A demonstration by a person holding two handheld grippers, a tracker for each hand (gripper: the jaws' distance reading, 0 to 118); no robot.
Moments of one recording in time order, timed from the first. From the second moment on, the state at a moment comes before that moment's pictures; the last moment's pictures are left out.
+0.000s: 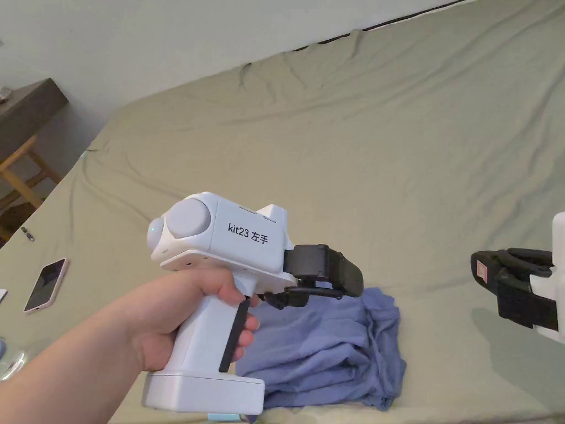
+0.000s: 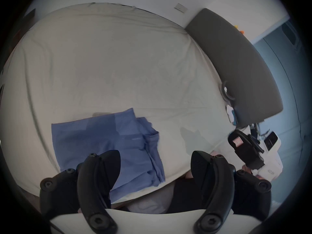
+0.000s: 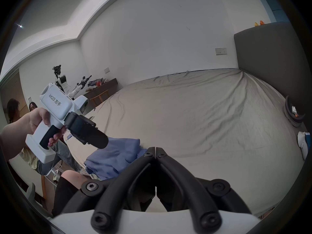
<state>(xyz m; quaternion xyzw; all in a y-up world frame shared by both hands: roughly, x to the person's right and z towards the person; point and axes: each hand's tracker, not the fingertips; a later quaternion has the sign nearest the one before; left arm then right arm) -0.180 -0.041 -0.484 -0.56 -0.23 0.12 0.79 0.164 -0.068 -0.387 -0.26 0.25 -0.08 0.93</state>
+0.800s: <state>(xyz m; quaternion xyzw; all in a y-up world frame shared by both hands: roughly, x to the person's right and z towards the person) -0.155 -0.147 -0.462 -0.54 -0.17 0.09 0.82 0.134 -0.079 -0.391 -0.27 0.26 -0.02 0.92</state>
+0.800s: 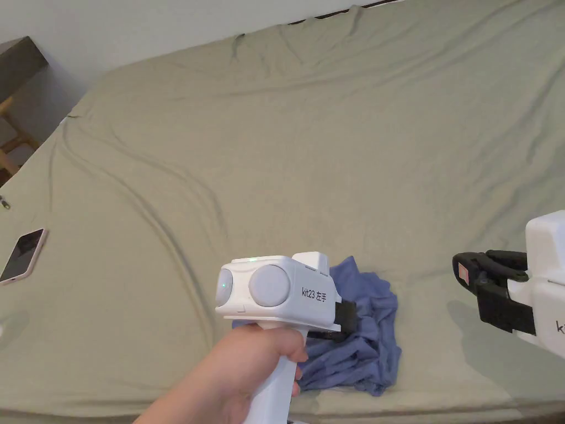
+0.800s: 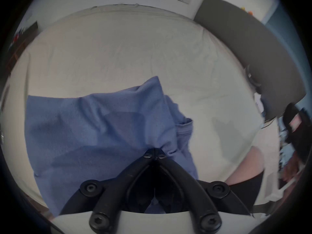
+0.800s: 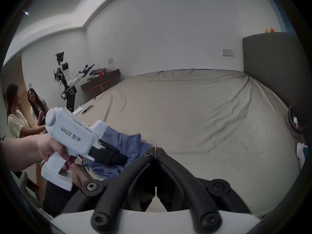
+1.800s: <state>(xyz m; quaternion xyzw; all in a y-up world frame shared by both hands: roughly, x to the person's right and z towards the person) -0.407 -0.180 -0.430 -0.47 -0.25 0.40 0.75 0.052 -0.240 -0.514 -0.53 0.39 -0.31 0.69</state>
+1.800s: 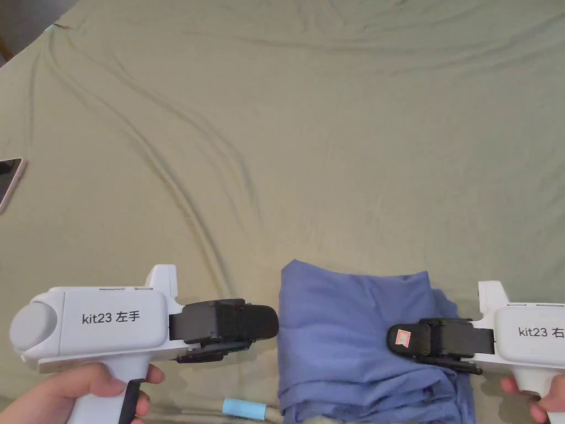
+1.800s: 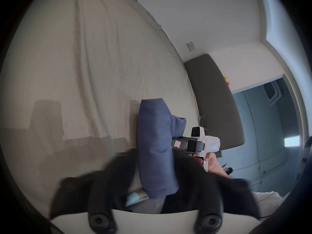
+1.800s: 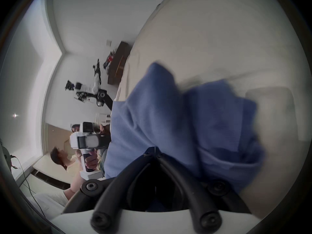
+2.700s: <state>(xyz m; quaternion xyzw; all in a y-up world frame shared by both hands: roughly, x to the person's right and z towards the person) -0.384 -0.131 -0.473 -0.54 -0.25 0.19 0.78 0.086 -0.132 -0.457 -0.42 0.42 -0.28 0.75</state>
